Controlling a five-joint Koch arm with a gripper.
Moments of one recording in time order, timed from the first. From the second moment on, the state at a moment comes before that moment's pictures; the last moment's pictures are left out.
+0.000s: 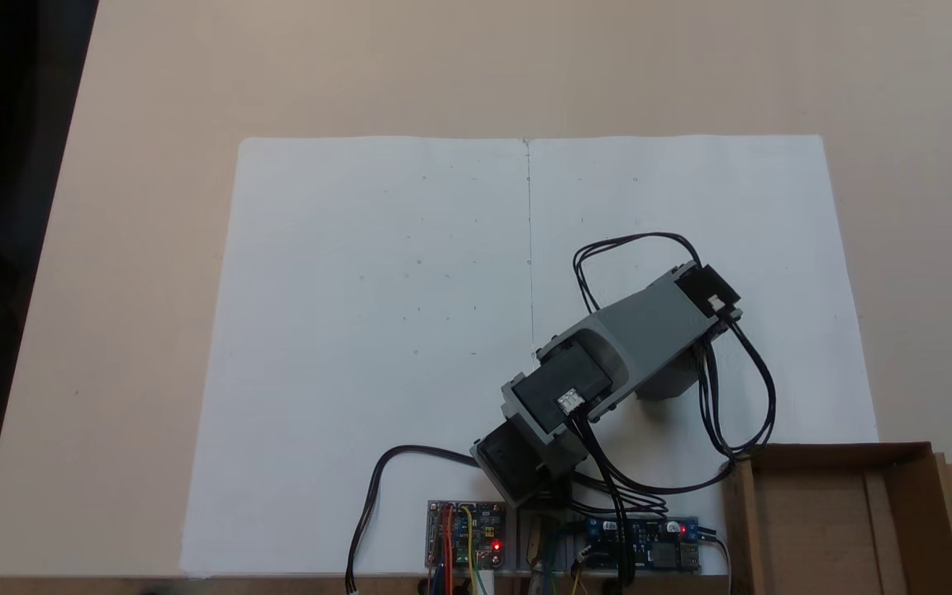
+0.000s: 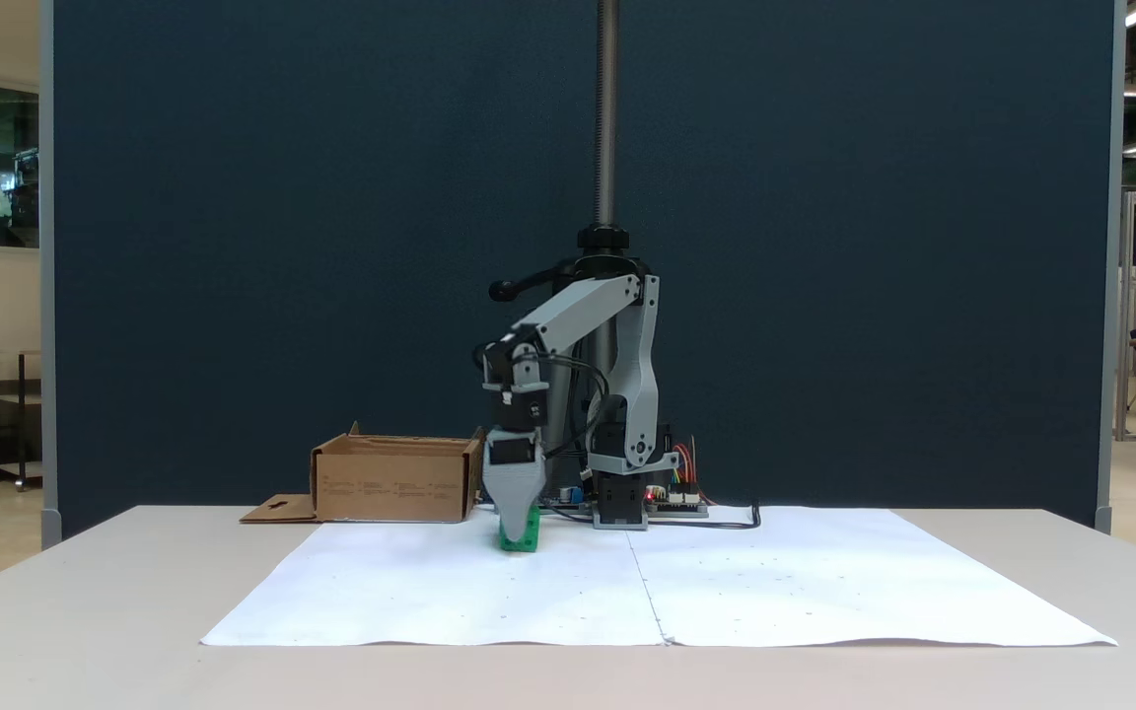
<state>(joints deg) 51.7 94.5 124.2 38.8 -49.0</state>
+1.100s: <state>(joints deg) 48.2 101.6 127.6 36.8 -46.4</state>
